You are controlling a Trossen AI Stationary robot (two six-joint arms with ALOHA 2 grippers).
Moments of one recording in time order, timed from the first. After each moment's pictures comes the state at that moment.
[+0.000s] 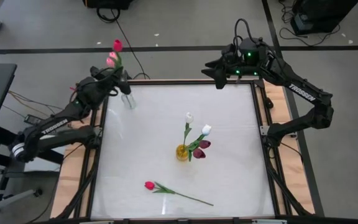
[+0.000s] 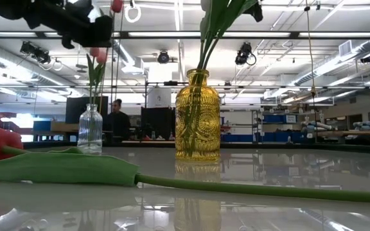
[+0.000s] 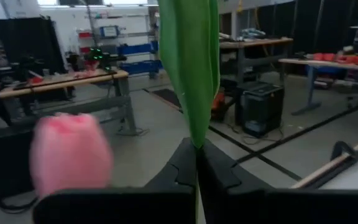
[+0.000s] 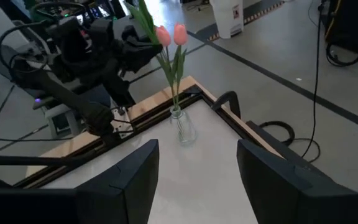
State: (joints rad) left arm 0.68 0.74 0.60 0.18 -0.39 0.07; right arm -0.53 1.32 1.57 -0.59 -0.23 0.26
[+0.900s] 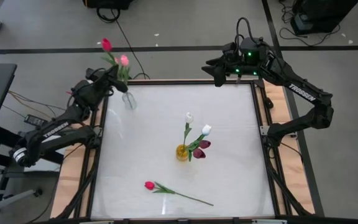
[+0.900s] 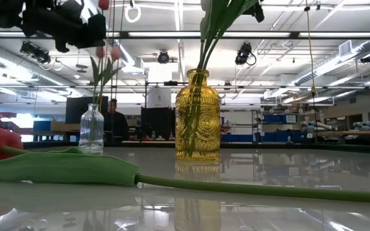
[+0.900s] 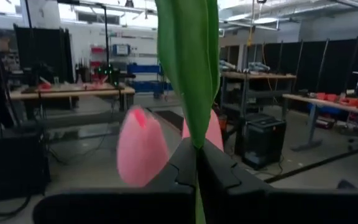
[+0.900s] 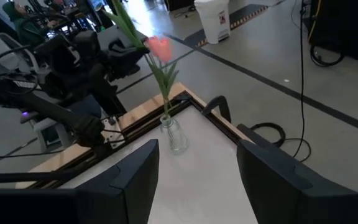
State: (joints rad) left arm 0.76 0.67 0.49 0.34 -0.35 0.00; right arm -0.53 1.32 1.57 -0.58 -0.17 0.30
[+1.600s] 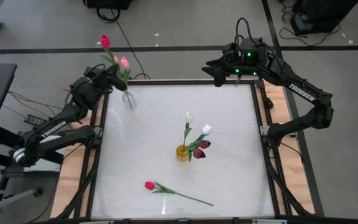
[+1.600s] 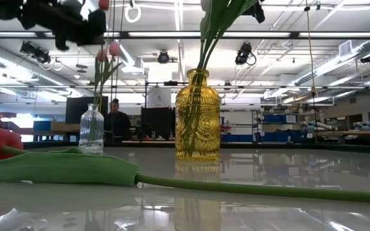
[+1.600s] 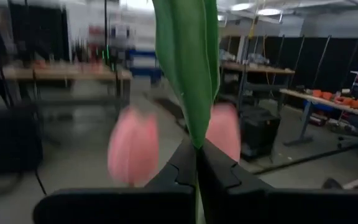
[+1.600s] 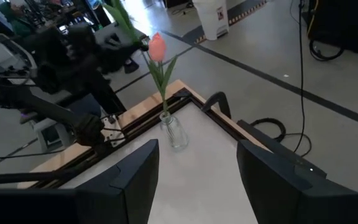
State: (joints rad) left arm 0.76 0.67 0.56 0.21 -0.35 -0.09; right arm -0.53 1.32 1.57 -0.59 -0.17 0.31
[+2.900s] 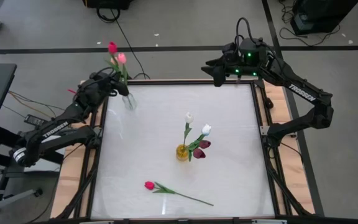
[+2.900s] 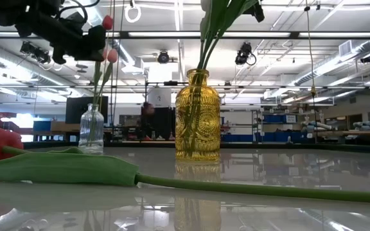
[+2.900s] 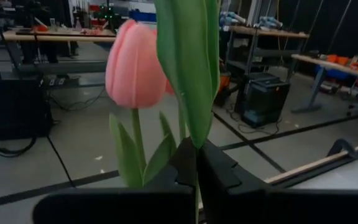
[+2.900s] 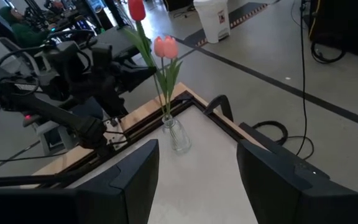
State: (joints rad) left arm 0.76 0.67 0.52 0.09 -0.36 -0.14; right arm -0.52 1.32 1.57 -0.58 -0.16 0.32
